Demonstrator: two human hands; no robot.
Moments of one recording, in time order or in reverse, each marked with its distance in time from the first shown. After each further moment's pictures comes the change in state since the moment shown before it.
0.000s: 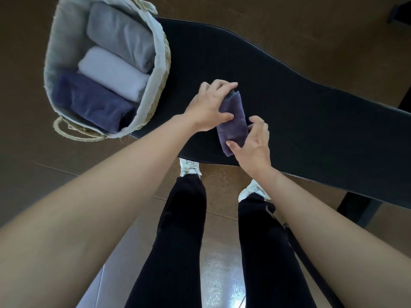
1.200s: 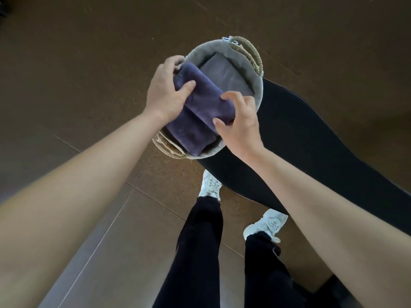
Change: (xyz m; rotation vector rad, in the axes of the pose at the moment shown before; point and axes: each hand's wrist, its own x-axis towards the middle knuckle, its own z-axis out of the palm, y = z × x) left_hand -0.124 -0.159 -0.189 -0.321 0.715 -0.325; right_hand 0.033 -0.262 0.045 0.077 -0.117 -0.514
